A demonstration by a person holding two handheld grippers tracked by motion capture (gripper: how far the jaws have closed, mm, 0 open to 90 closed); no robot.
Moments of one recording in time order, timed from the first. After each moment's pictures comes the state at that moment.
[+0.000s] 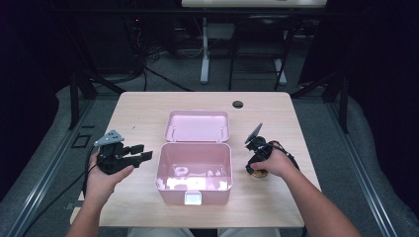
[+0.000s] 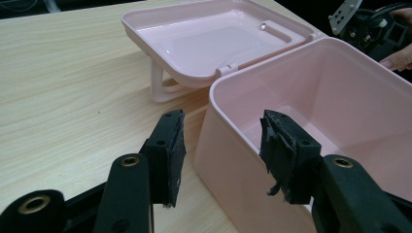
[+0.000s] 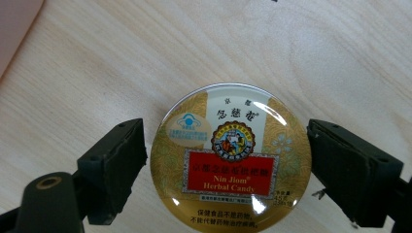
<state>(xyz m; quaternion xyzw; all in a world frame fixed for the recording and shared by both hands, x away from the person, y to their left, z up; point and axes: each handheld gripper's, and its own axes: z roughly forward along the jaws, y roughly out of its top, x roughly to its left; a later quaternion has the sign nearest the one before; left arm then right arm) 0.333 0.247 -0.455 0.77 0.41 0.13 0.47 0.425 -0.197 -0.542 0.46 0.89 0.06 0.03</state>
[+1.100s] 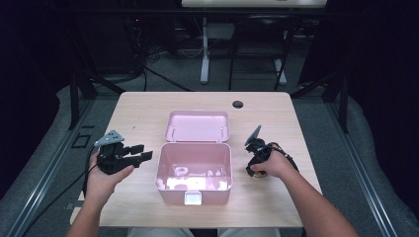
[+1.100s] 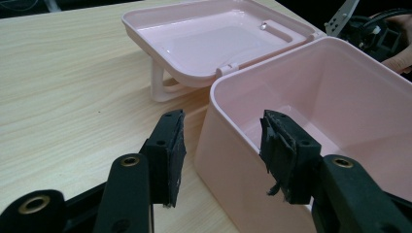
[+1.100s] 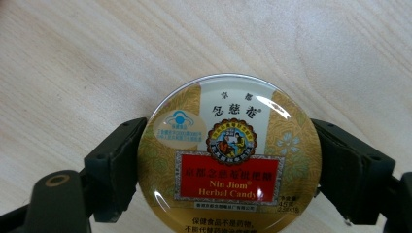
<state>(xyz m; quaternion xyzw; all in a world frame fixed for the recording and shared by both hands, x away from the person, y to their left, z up) 0.333 0.246 -0.456 0.77 0.41 0.13 0.47 0.426 -0.197 -0.553 0.46 0.88 0.04 0.02</state>
